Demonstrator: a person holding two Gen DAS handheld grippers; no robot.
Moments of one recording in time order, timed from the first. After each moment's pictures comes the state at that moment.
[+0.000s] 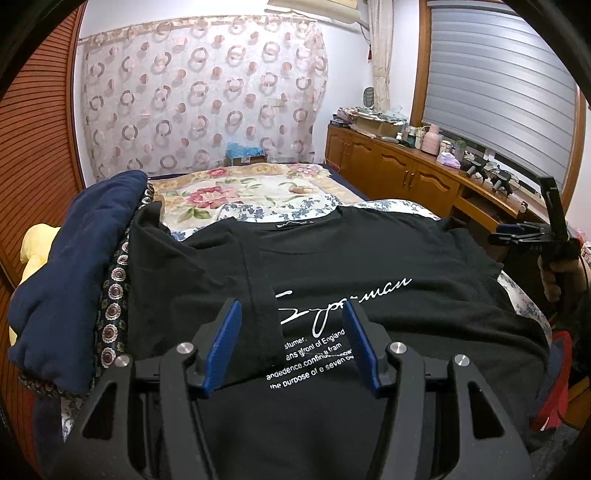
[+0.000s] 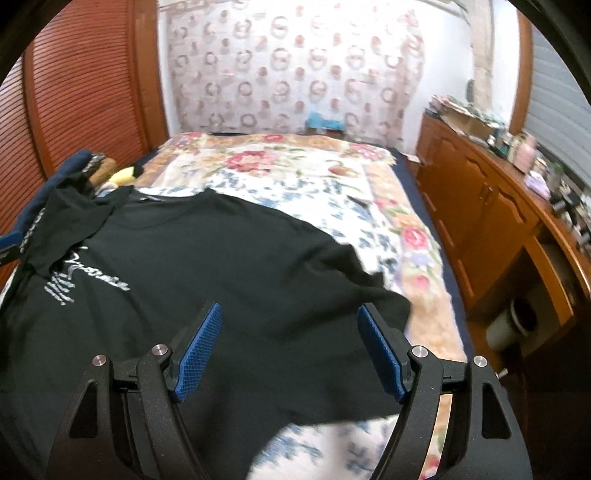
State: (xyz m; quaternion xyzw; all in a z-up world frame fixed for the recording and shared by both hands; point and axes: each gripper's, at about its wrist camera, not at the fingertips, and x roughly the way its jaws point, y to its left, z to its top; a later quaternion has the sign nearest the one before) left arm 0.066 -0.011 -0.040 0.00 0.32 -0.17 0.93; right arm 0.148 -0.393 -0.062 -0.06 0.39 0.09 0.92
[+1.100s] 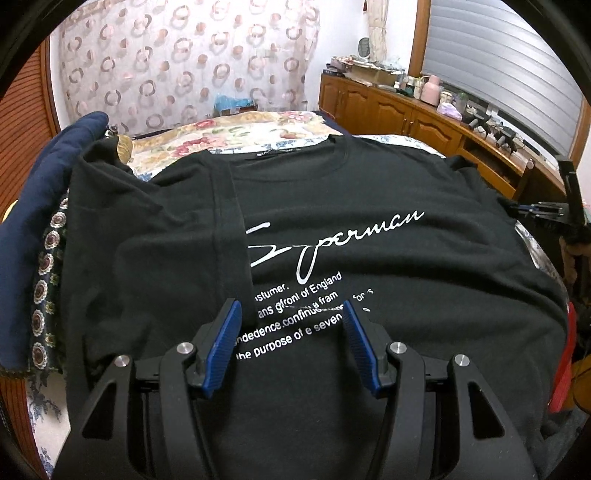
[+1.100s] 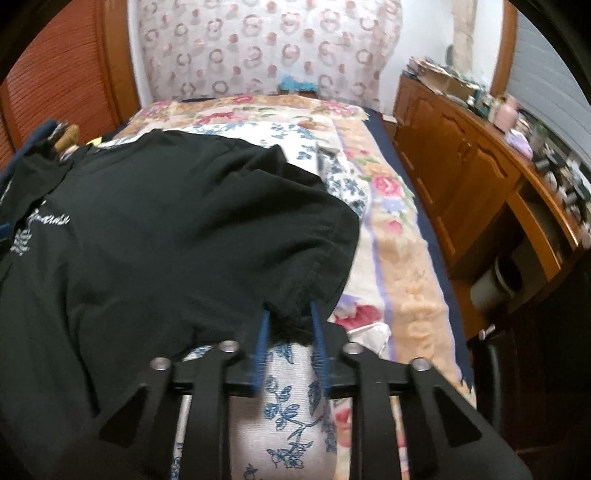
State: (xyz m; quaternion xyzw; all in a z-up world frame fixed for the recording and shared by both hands) left arm 0.086 -0.040 -0.096 0.03 0.41 -0.18 0.89; right arm 0.129 -0.435 -0.105 -0.07 0.44 0.06 0.90
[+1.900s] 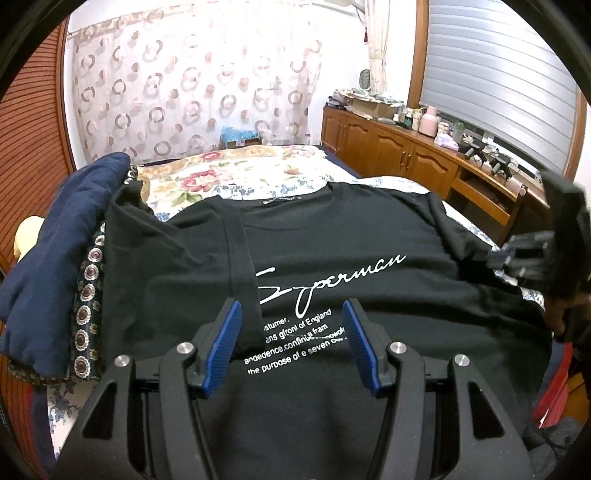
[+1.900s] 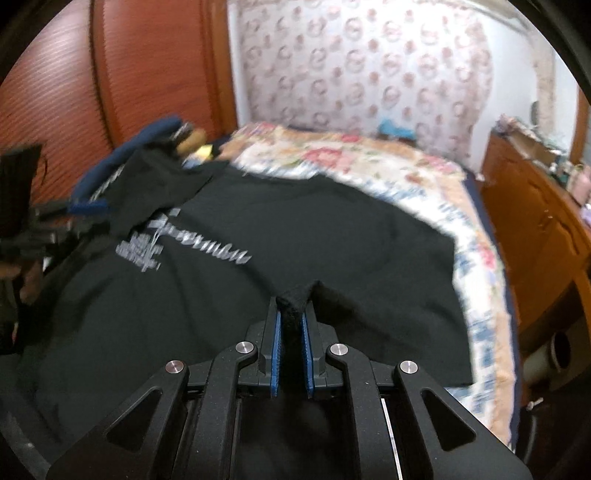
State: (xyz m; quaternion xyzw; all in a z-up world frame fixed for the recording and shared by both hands) left arm 0.068 -0.030 -0.054 0.02 0.35 -0.18 0.92; right arm 0.110 -0.293 -0.089 -0.10 0.39 0.24 0.88
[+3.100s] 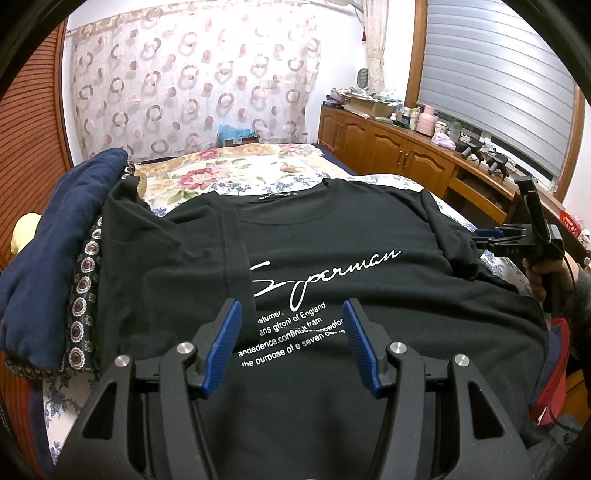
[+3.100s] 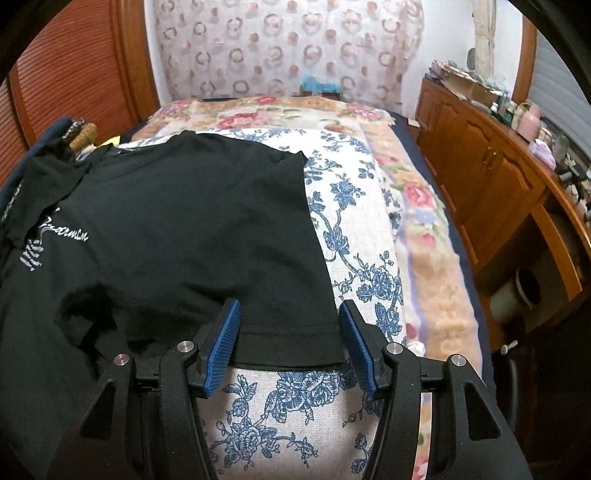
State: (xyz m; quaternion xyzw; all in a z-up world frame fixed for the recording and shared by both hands) left arm 0.061 -0.037 -0.057 0.02 0.35 -0.18 0.92; right arm 0.157 -0.396 -0.114 -0.06 0.44 0.10 0.89
